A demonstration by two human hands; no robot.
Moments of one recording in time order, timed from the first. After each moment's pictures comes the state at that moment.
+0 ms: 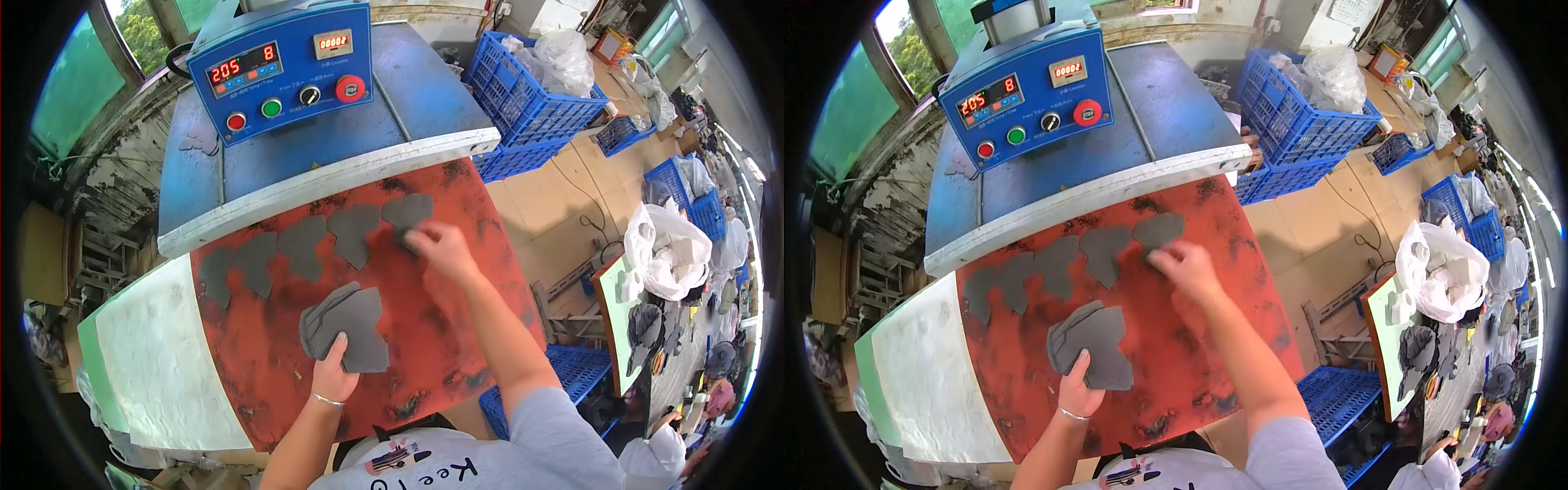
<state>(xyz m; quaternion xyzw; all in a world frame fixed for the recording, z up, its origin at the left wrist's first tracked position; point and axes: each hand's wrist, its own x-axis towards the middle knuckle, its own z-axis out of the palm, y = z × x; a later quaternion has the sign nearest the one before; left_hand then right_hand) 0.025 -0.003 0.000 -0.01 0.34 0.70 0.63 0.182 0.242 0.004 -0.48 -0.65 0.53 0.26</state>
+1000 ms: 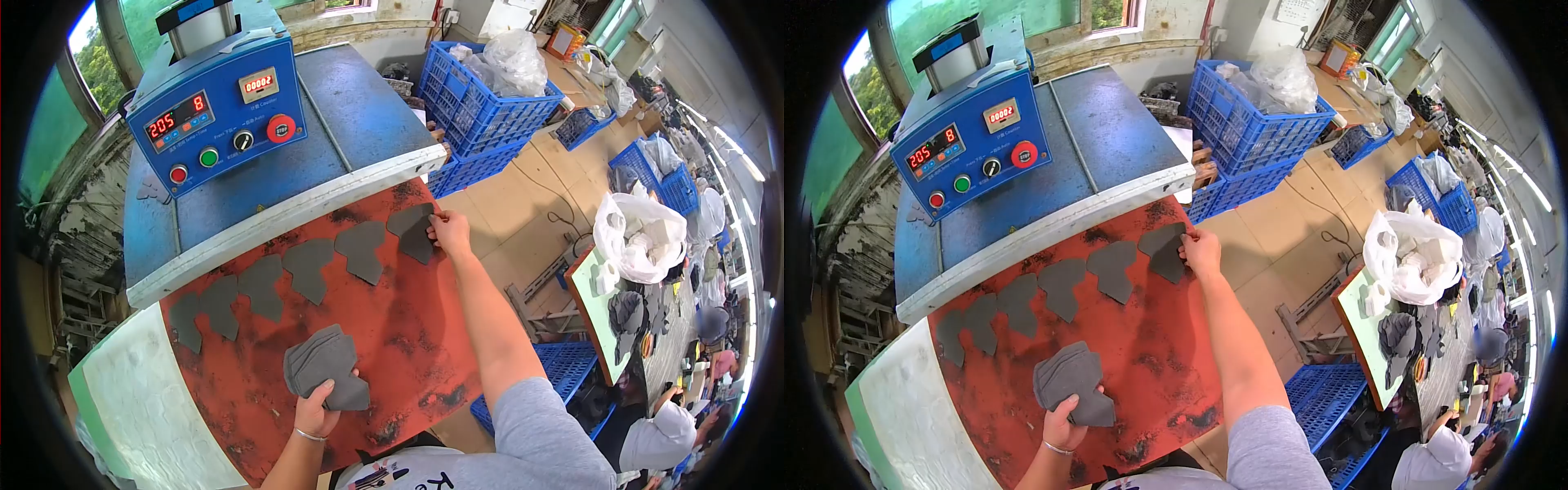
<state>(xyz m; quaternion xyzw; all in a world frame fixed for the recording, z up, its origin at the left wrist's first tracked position) 0.041 0.006 0.016 0.05 0.35 0.65 0.67 0.256 0.344 -0.029 -0.69 -0.50 0.42 0.32</state>
